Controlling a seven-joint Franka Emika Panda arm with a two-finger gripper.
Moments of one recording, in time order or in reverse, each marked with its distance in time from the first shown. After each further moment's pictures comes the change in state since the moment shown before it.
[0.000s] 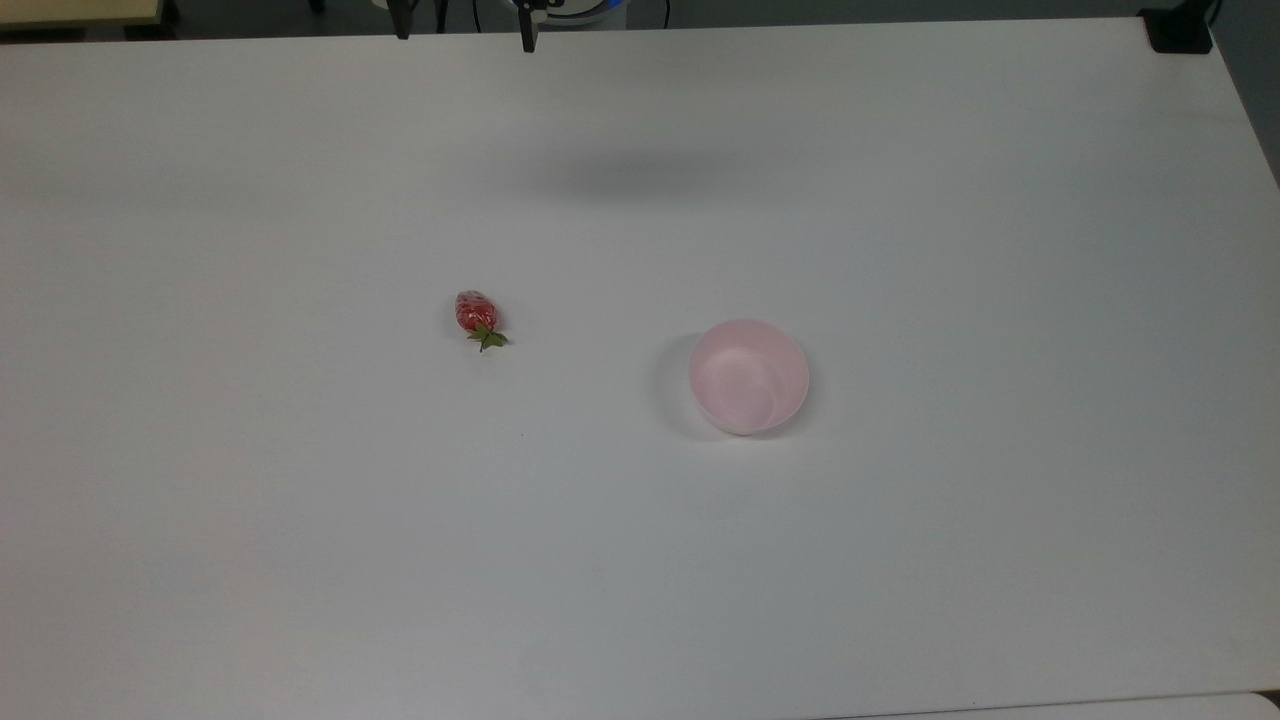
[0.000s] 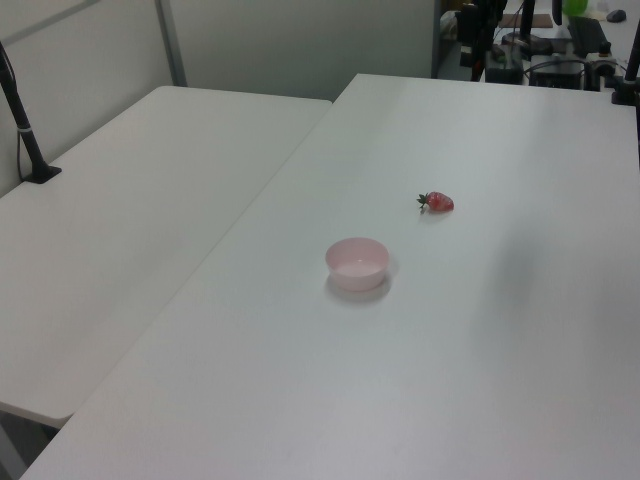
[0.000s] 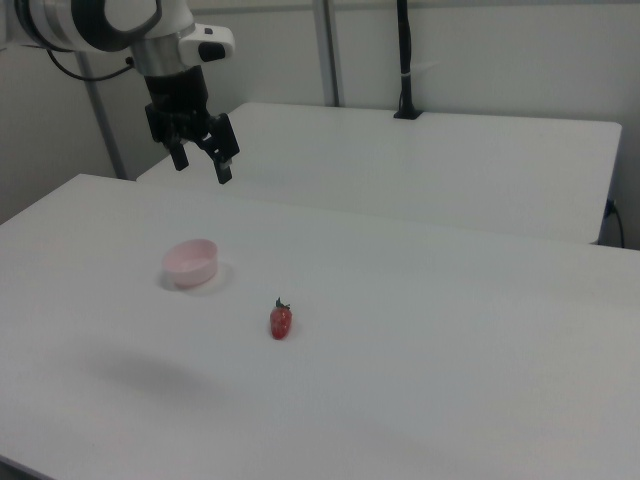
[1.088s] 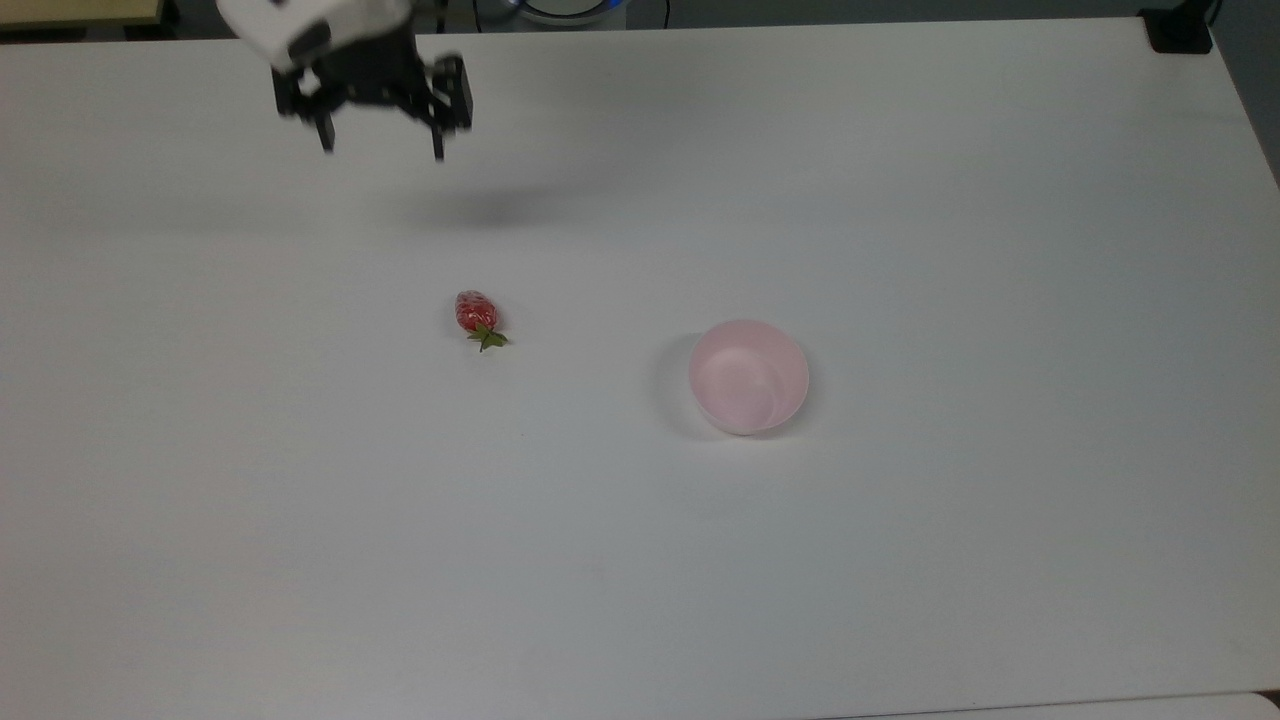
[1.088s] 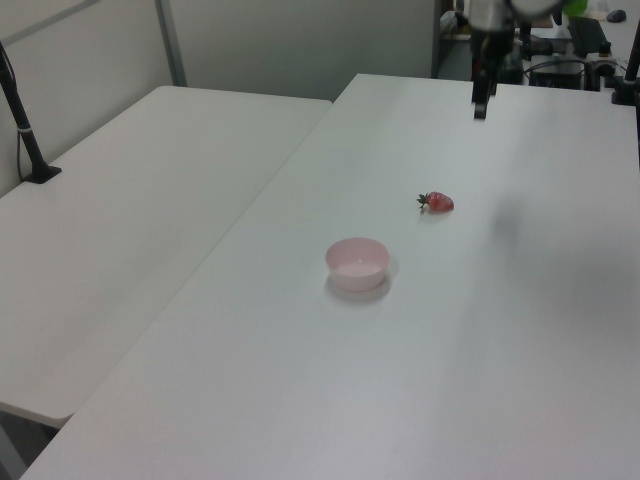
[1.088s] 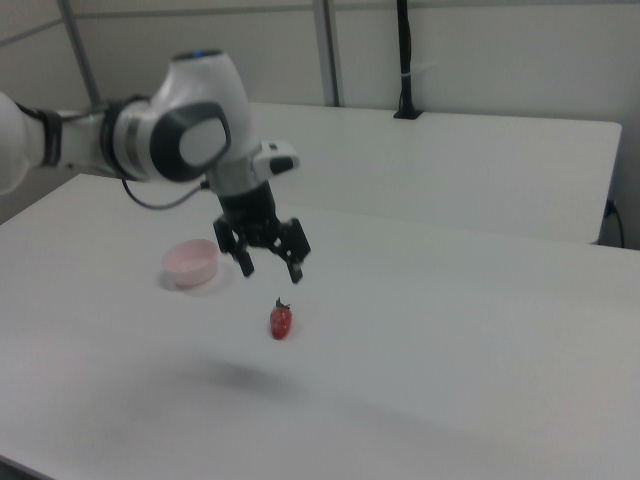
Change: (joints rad) arm -0.113 0.020 -0.004 -0.356 -0.129 0.359 -0.215
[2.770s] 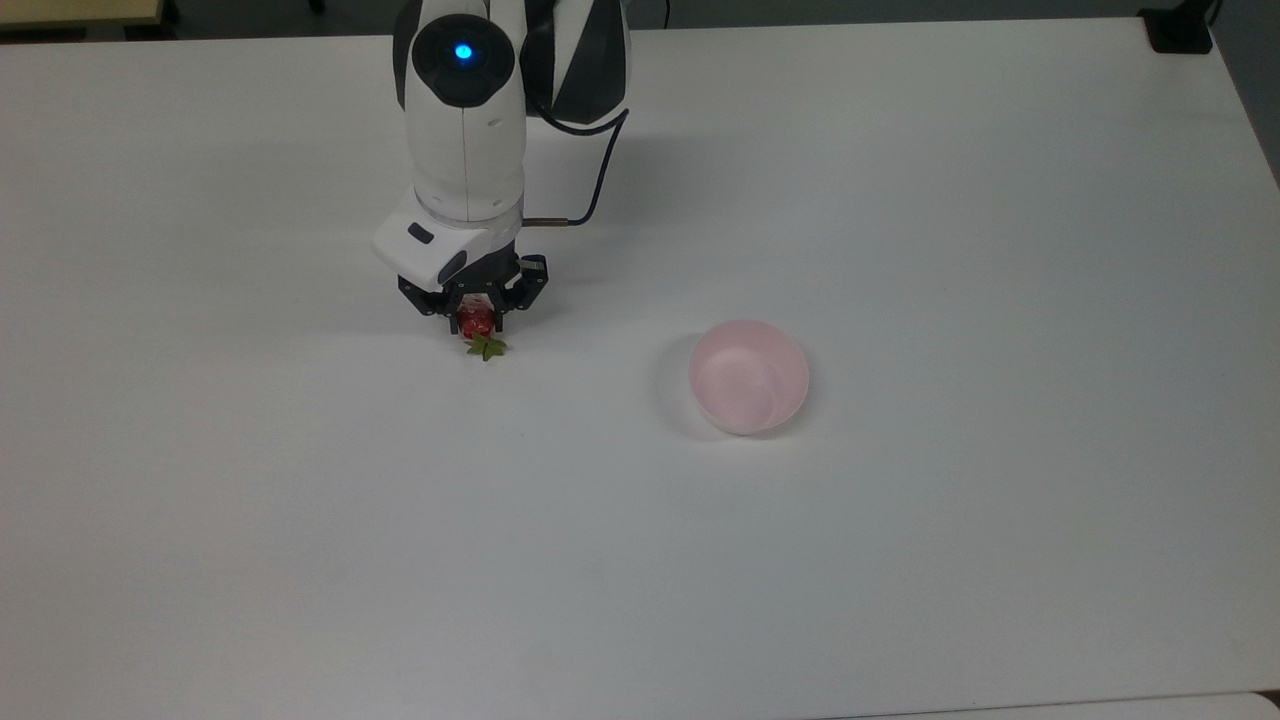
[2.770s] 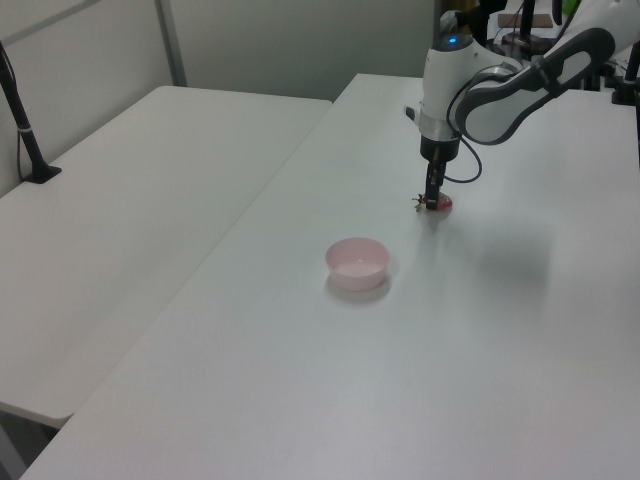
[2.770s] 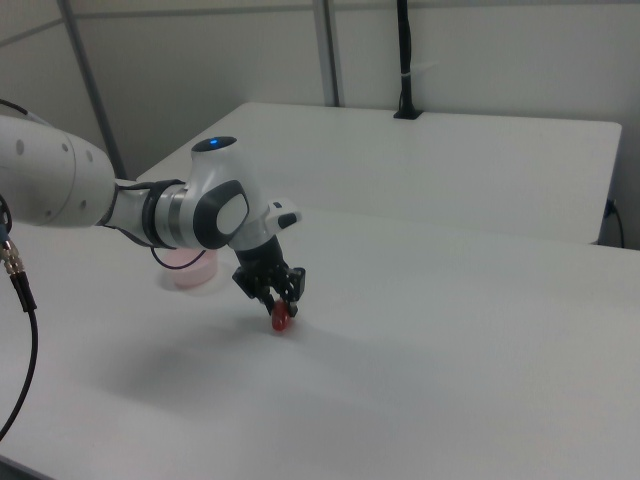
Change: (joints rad) arm 0.021 0.328 0.084 0.002 -0.048 0.373 0.038
